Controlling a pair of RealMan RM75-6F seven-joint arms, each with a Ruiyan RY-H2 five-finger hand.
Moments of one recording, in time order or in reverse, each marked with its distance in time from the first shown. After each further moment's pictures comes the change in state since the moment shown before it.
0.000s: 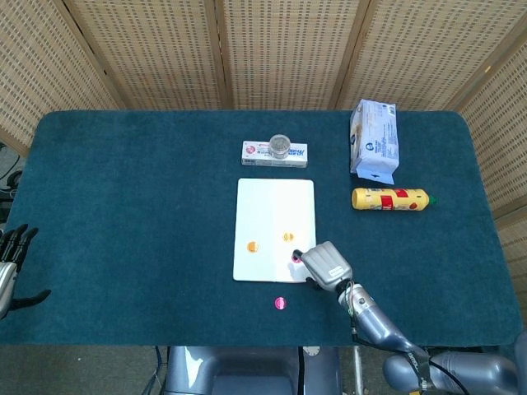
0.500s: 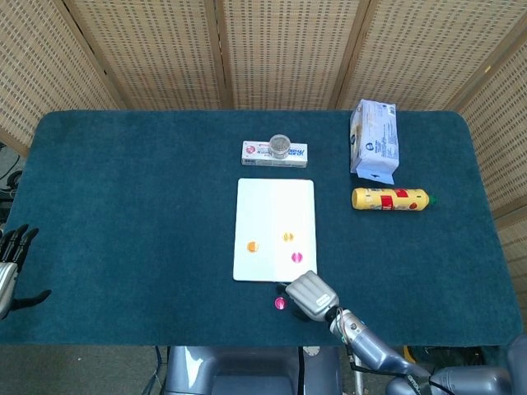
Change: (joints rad) left arm -0.002 -0.004 -0.002 0.002 -0.006 -0.004 0.008; right arm -0.028 -0.055 -0.084 -0.020 -0.145 -0.030 0.058
